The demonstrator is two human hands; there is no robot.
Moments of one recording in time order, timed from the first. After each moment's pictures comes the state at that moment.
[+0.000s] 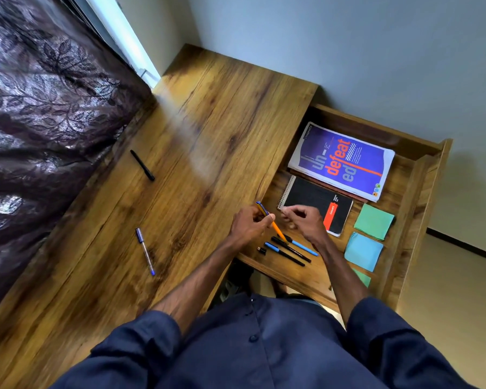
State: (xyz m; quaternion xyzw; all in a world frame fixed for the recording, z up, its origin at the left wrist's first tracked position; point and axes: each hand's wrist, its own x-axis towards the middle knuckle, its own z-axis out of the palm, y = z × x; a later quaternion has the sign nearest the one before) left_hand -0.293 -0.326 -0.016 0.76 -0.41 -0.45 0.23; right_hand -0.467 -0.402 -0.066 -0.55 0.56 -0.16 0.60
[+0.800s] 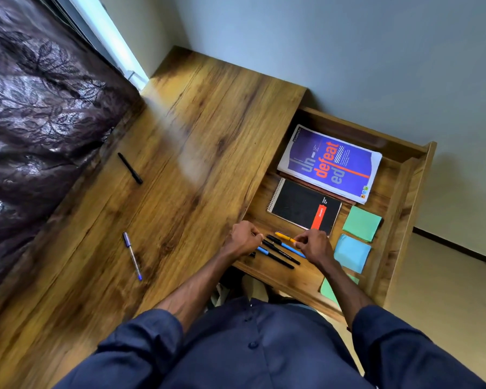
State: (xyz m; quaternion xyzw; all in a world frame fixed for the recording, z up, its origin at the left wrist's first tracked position) left_hand -0.313 -0.324 -0.046 0.77 -0.43 -0.46 0.08; right_hand -0.526 -0.385 -0.089 -0.68 0.60 0.04 0.41
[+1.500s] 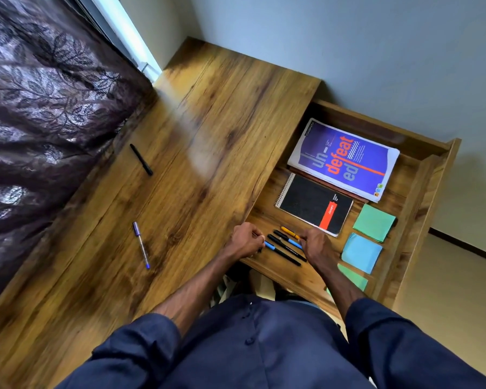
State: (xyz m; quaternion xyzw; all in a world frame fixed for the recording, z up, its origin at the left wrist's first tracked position) left_hand -0.314 -0.305 -0.040 0.78 -0.39 -0.48 0.09; right_hand -0.513 -0.378 -0.099 -0.71 0.60 0.09 0.36
